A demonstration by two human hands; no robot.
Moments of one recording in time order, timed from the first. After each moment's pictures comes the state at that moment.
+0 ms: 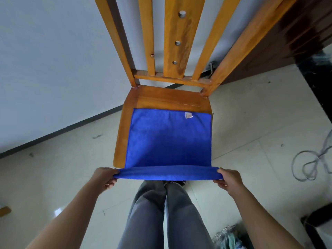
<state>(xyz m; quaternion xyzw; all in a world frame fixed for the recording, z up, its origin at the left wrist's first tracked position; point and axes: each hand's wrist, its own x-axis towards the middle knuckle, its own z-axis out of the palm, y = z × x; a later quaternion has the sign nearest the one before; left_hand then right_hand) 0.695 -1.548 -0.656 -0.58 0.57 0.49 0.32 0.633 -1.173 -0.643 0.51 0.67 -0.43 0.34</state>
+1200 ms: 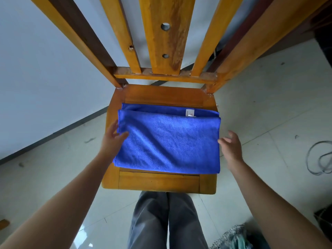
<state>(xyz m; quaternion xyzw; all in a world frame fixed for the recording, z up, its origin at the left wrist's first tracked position) 0.548 -1.521 -0.720 -0.39 0.73 0.53 0.18 0.519 -1.194 -0.724 0.40 0.77 -0.43 0.23</state>
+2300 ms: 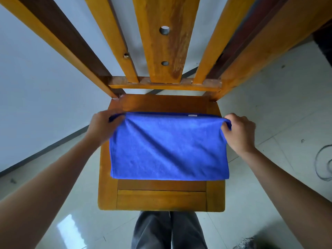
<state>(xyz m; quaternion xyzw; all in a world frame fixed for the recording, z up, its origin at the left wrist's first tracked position) 0.463 -1.542 -0.709 -0.17 0.91 0.34 0.15 0.453 -1.191 -0.733 0.00 0.99 -0.13 0.04</state>
